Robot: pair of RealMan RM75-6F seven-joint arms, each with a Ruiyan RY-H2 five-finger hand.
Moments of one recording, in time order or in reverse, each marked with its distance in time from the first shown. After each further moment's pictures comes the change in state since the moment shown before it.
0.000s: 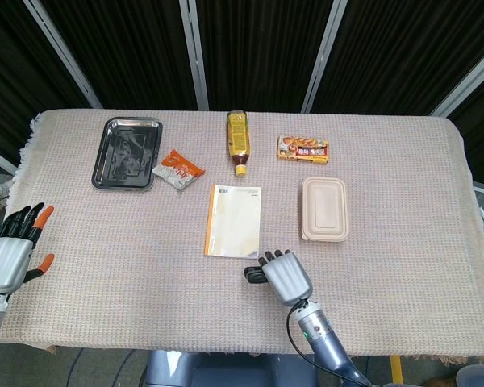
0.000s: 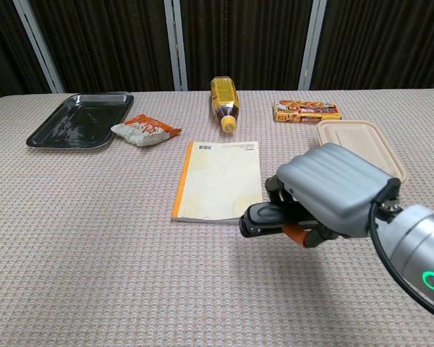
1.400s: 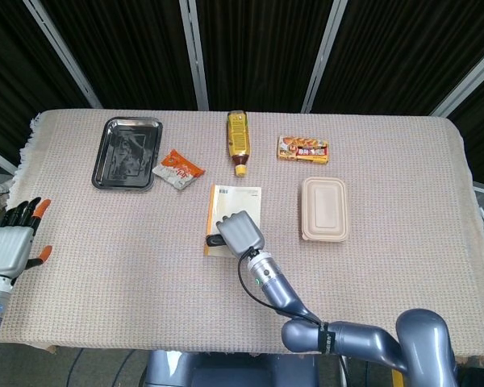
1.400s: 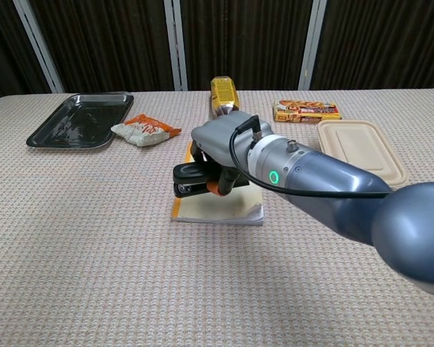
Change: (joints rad) left arm -0.067 -0.034 -0.045 0.066 -0.178 -0.169 0.026; right arm 0.467 -0.144 0.235 0.305 0.417 -0.253 -0.005
